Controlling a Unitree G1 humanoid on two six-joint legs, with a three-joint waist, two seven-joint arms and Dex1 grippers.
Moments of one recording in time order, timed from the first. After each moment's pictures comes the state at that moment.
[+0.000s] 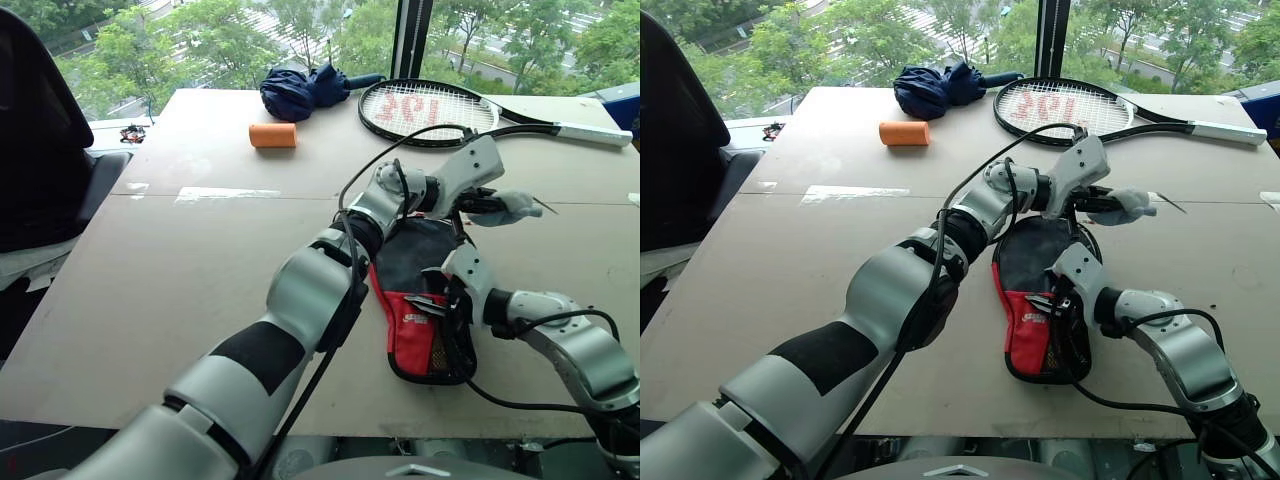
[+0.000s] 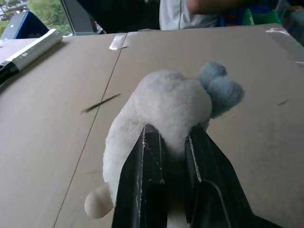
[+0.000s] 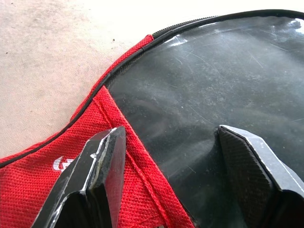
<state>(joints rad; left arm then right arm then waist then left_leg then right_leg) -1.44 -0.19 -0.03 1.39 0.08 -0.21 -1.13 -0.13 -0.61 0.18 -0.46 0.32 0.74 0.66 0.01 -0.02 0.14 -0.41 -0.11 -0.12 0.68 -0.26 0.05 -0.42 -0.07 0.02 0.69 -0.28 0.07</state>
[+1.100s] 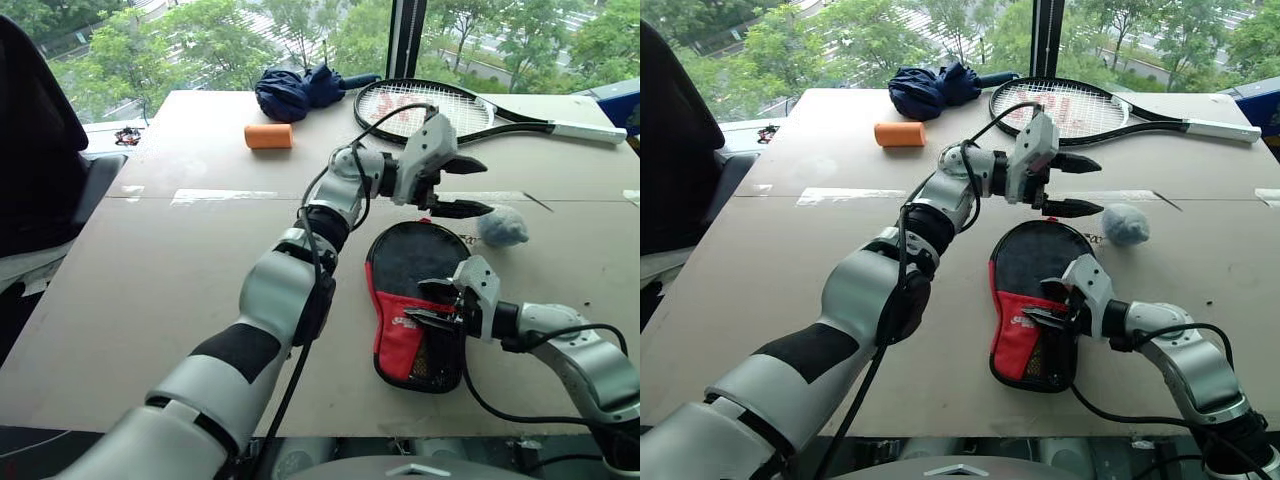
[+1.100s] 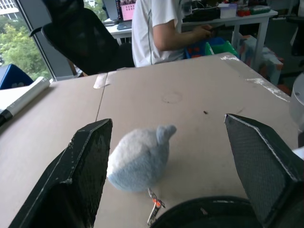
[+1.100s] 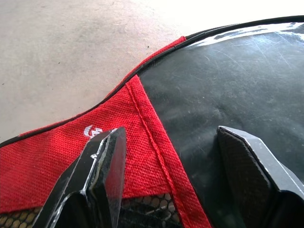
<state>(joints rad) -1.28 -0.01 -0.01 1.20 -0.01 -0.26 -1.35 -0.04 -0.62 0.08 -0.43 0.40 0.58 0.81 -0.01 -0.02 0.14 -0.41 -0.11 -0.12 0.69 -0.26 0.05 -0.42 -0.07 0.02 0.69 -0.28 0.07</state>
